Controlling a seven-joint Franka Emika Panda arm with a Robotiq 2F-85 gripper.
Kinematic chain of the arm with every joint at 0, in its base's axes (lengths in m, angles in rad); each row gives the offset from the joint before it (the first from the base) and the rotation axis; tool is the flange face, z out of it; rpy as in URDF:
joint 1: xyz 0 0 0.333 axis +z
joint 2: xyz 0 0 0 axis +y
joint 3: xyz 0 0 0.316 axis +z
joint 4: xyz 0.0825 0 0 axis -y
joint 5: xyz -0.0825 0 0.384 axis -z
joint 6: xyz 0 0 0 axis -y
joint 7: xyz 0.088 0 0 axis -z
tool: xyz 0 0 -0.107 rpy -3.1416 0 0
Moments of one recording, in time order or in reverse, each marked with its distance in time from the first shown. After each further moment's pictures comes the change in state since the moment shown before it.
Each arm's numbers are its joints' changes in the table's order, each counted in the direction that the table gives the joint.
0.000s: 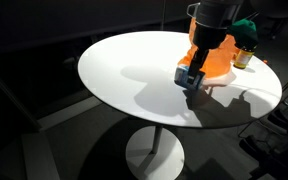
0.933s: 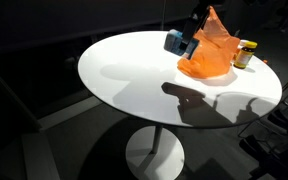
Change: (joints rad) arm 0.011 -0.180 0.016 0.003 -0.008 0.028 -0.007
